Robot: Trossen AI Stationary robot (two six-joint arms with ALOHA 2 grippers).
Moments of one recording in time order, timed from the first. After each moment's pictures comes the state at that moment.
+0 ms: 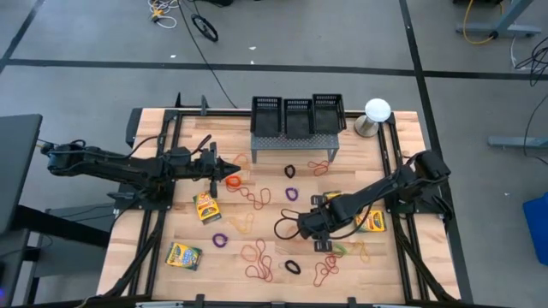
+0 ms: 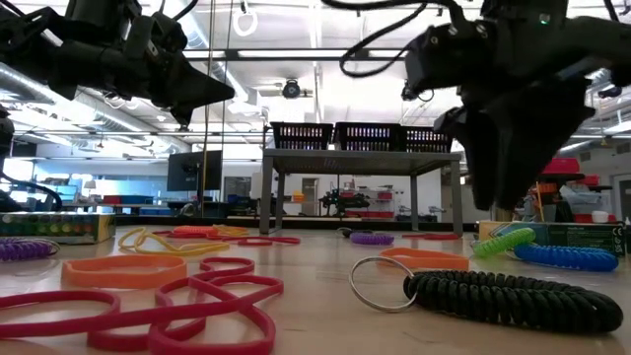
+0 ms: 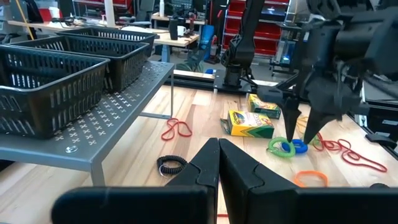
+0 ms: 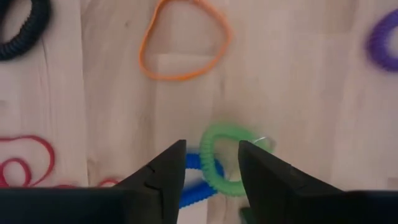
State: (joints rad) left arm 0.09 0.89 0.21 0.60 -0.05 -0.06; right arm 0.39 1.79 1.17 -0.75 0.05 0.34
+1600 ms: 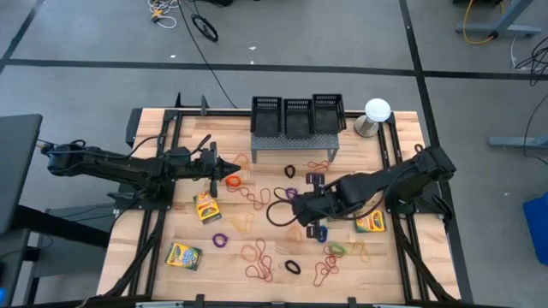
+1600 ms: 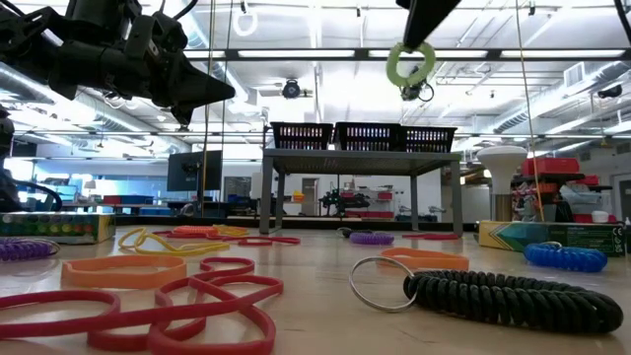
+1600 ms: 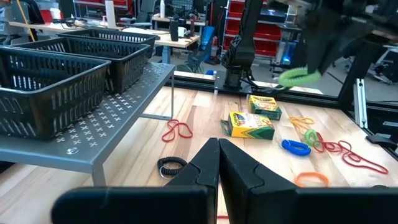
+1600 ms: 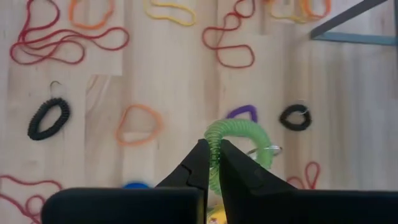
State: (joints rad) left arm 0.09 0.89 0.21 0.61 -0.05 -0.06; right arm 0.36 1.72 1.64 -1.13 0.29 0.25
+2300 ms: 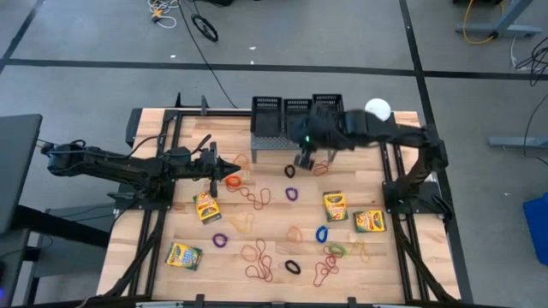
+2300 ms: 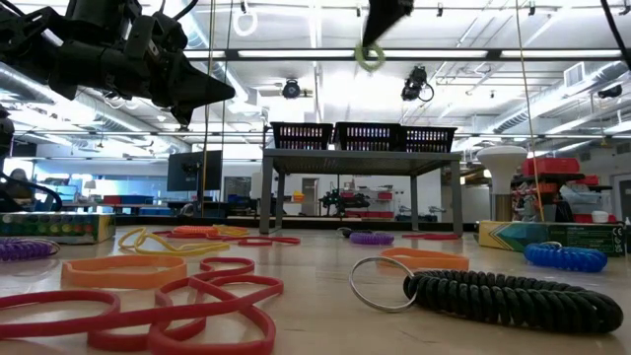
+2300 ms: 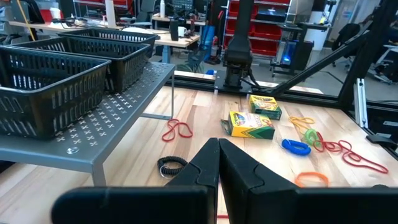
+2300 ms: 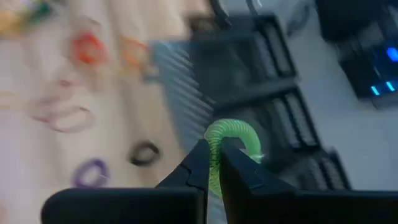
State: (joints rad) left arm 0.09 0.89 0.21 0.61 -0.05 -0.06; right arm -0.09 1.72 1.95 -1.26 0.44 0.04
